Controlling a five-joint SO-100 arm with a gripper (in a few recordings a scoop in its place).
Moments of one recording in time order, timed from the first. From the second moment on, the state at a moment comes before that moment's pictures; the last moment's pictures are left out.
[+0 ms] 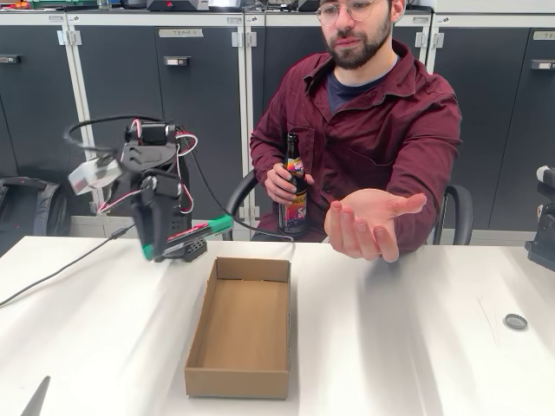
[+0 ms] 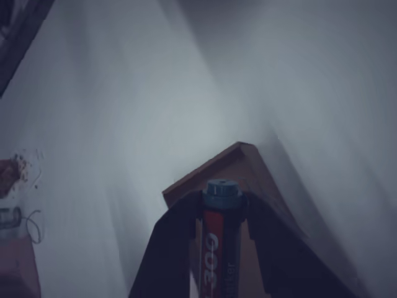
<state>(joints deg) -13.5 107.1 80.2 64.9 -43.5</state>
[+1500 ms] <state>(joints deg) -25.5 72.3 34.6 82.7 -32.5</state>
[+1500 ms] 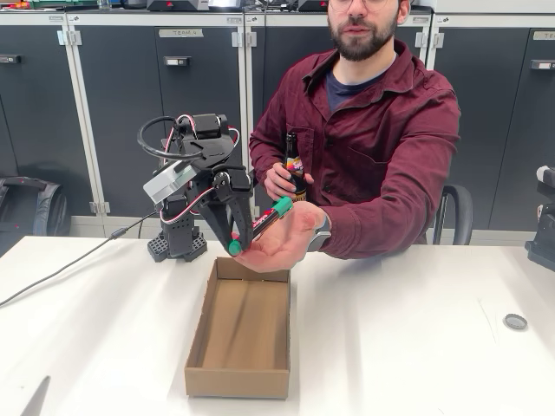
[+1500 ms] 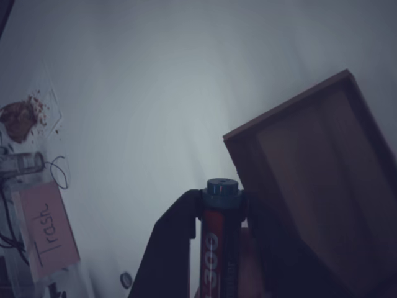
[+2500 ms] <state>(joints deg) -21.6 70.2 40.4 77.6 -33.9</state>
